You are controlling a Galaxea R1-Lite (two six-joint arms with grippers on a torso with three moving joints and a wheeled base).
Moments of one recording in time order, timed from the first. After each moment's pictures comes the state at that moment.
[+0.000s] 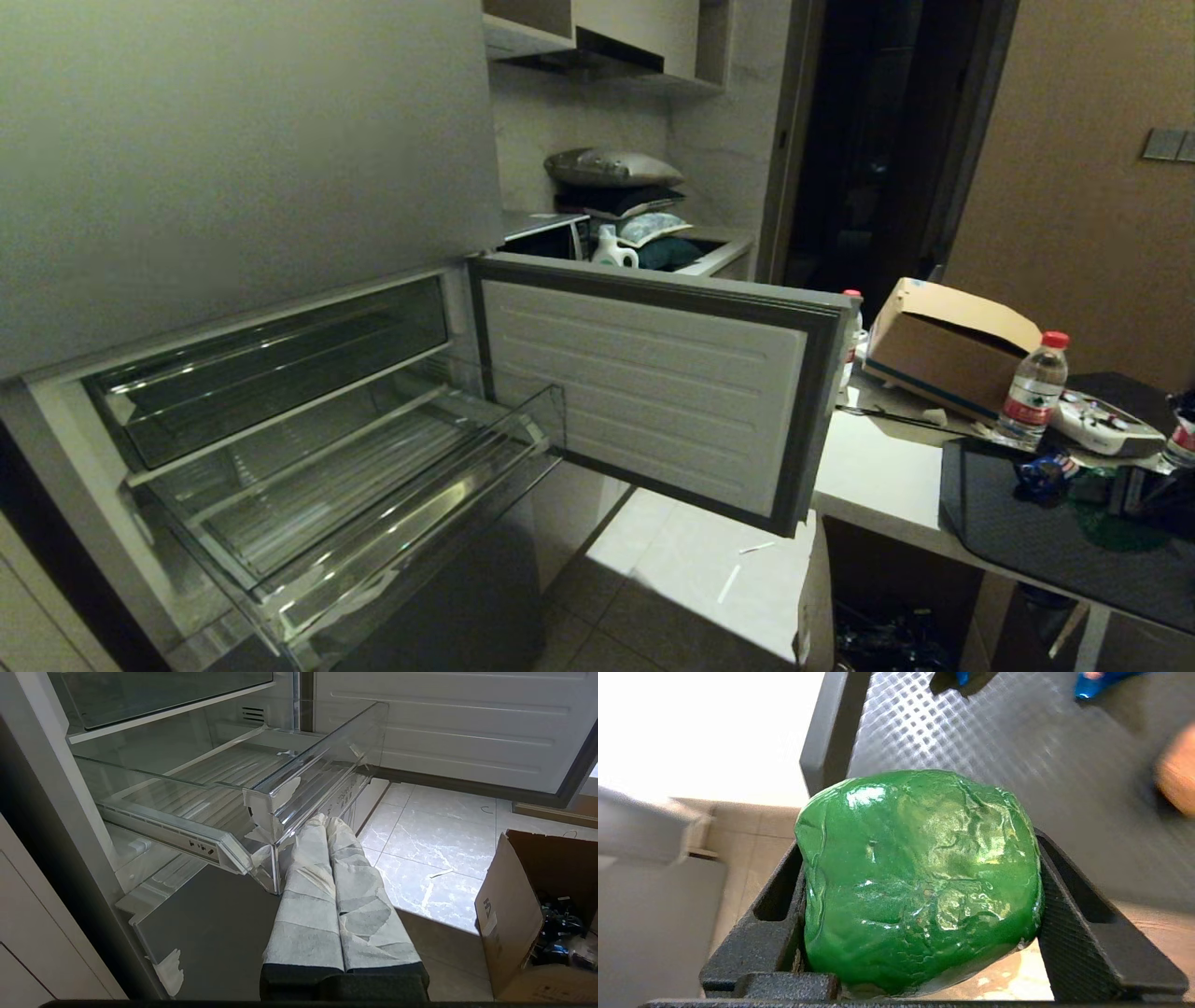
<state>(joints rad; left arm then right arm) -0.01 0.00 0.00 0.01 0.00 0.00 -0.50 1.74 -0.69 -0.34 0.11 0.04</state>
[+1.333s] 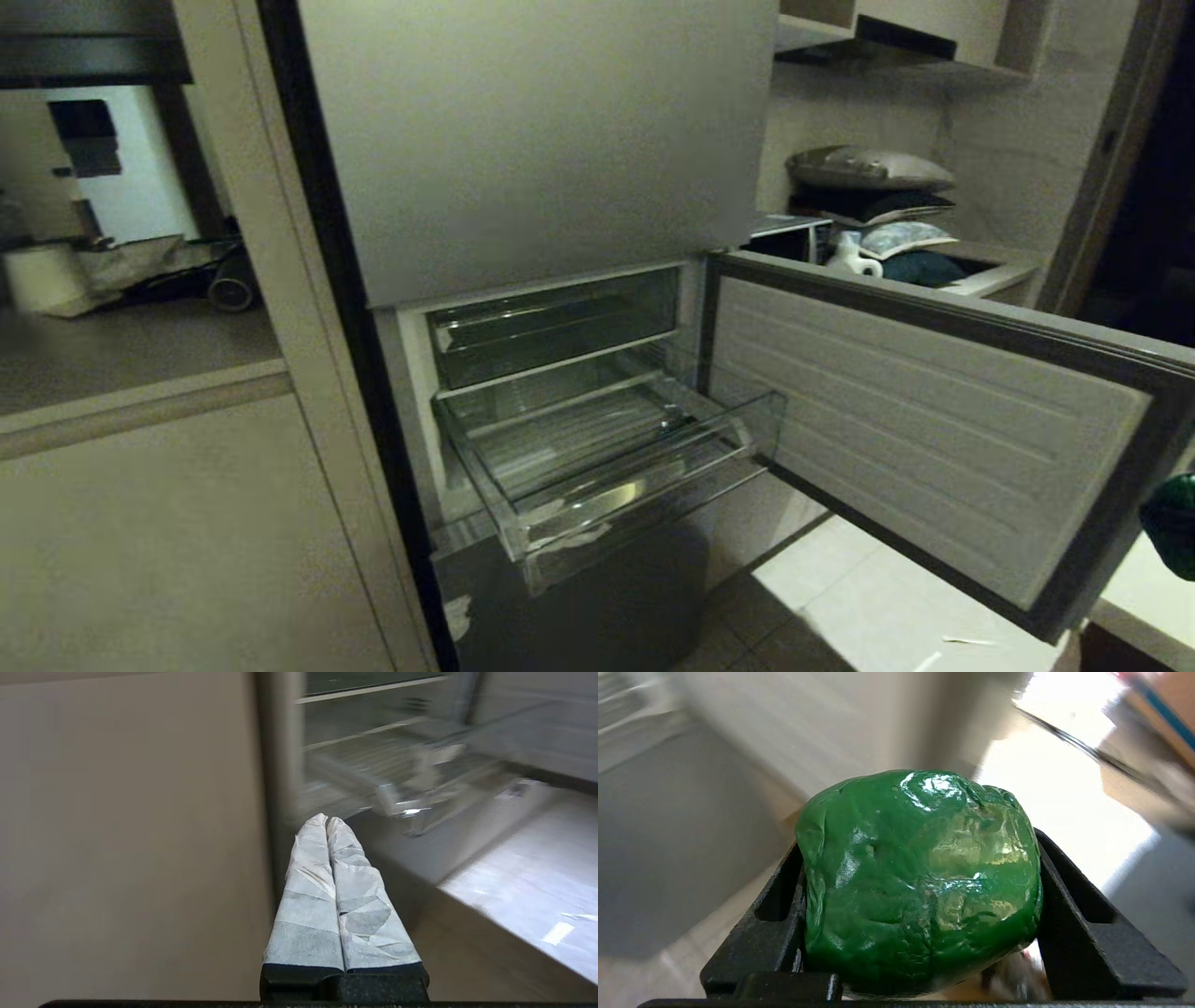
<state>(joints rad) -0.01 0.00 0.00 0.01 0.00 0.00 -0.45 1.19 -0.43 -0.30 0.12 -0.20</state>
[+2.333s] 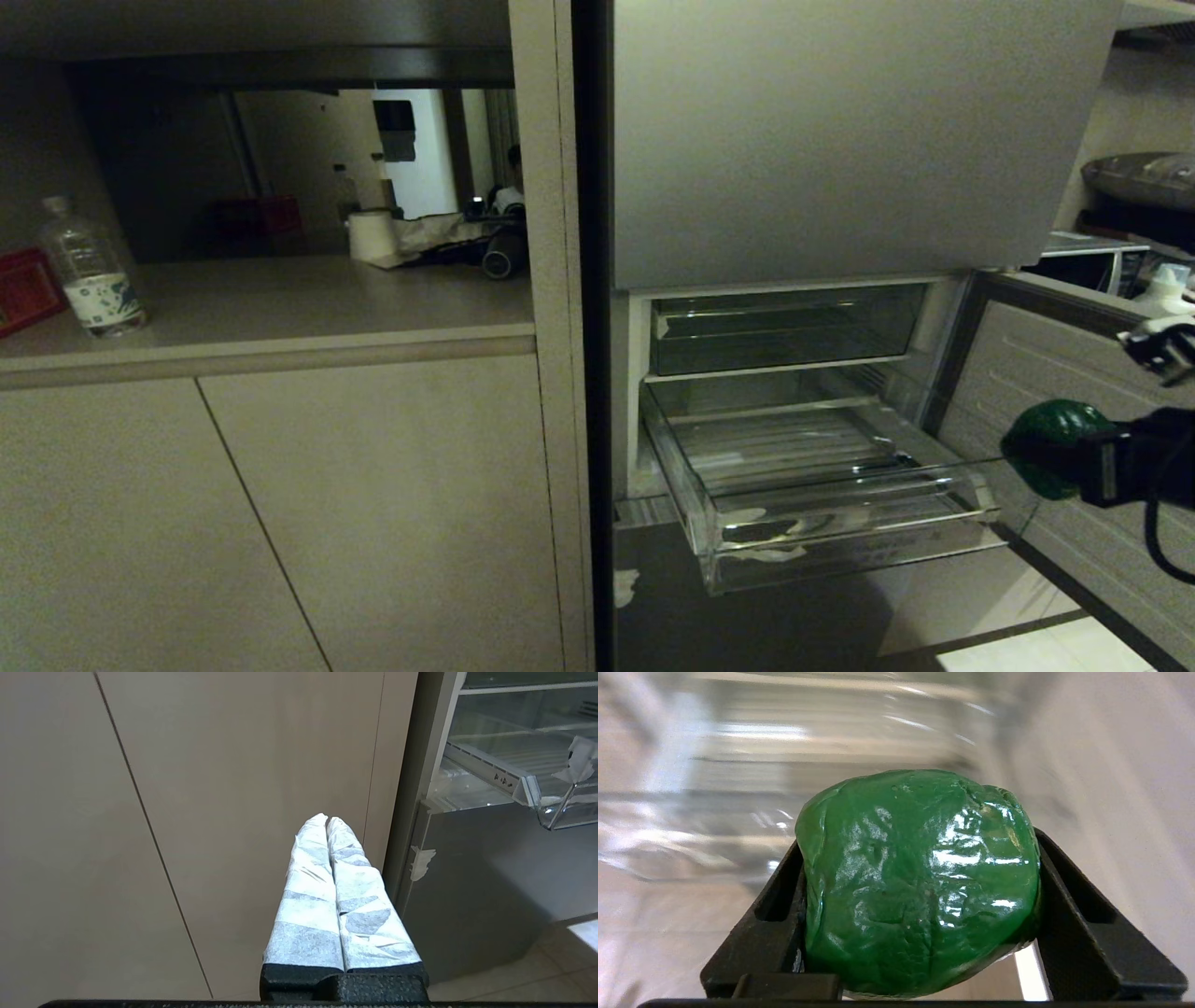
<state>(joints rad) -0.01 0.00 0.00 0.01 0.00 0.00 -0.19 1.41 -0.64 -0.32 0.21 -0.22</state>
